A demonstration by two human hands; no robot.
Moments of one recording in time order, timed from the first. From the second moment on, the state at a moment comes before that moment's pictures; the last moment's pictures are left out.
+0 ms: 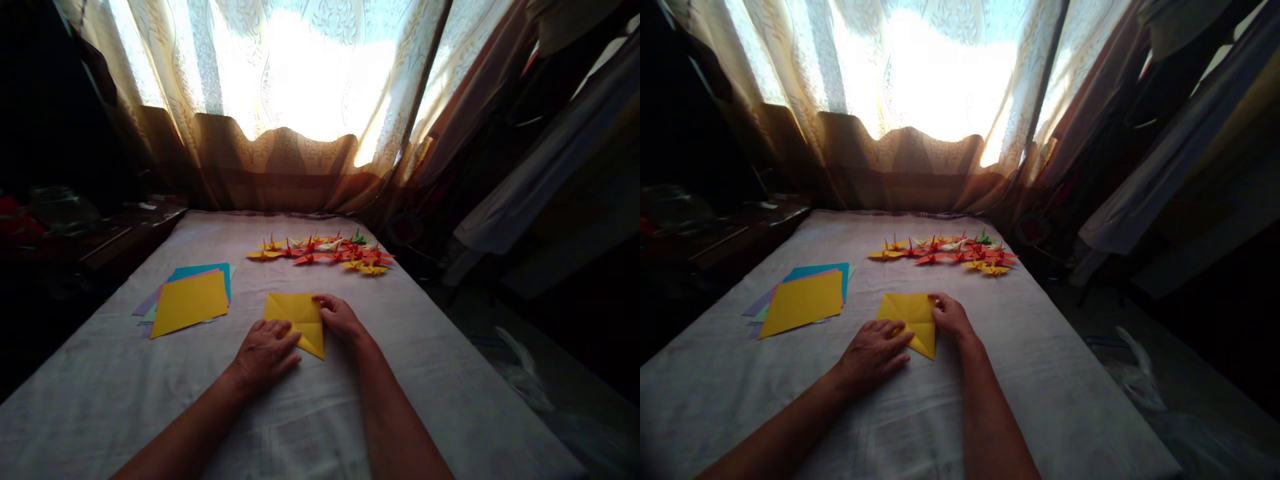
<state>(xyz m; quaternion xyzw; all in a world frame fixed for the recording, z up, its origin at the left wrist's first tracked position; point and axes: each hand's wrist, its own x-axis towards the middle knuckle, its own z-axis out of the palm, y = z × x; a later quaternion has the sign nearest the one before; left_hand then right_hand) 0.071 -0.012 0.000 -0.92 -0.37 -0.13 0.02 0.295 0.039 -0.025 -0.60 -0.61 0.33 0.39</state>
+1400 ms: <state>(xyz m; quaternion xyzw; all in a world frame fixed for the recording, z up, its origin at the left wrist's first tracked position) 0.011 0.006 -0.021 -0.91 -0.38 -0.16 -0.08 0.280 0.069 -0.005 -0.52 -0.77 0.27 0.24</state>
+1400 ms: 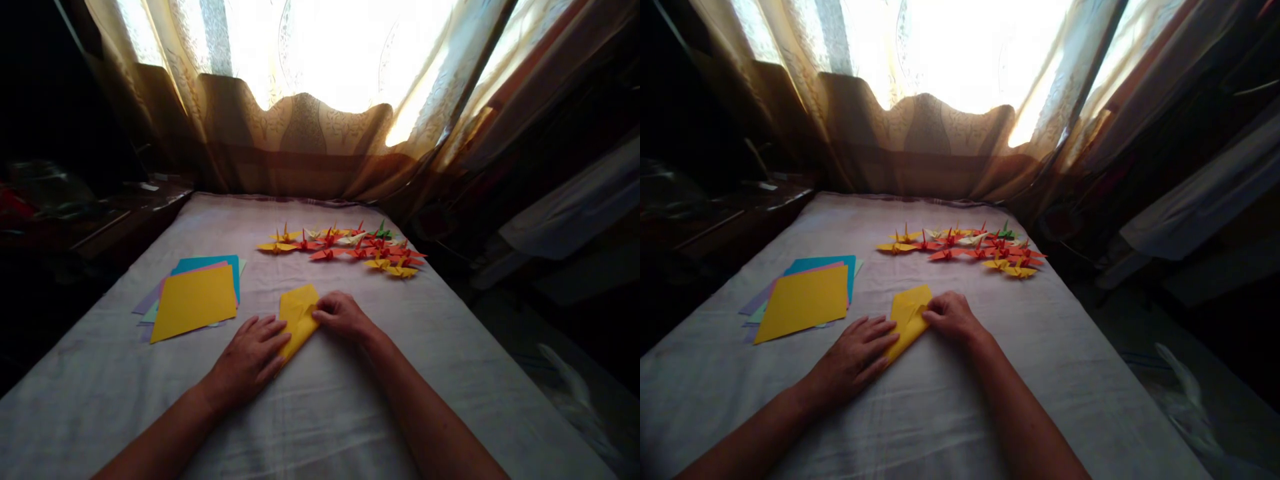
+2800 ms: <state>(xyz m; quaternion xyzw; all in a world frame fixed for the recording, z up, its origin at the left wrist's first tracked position) 0.025 -0.002 -0.013 -0.93 -0.33 -0.15 -0.05 0.252 0.052 -0.015 -0.56 -0.77 0.09 0.28</state>
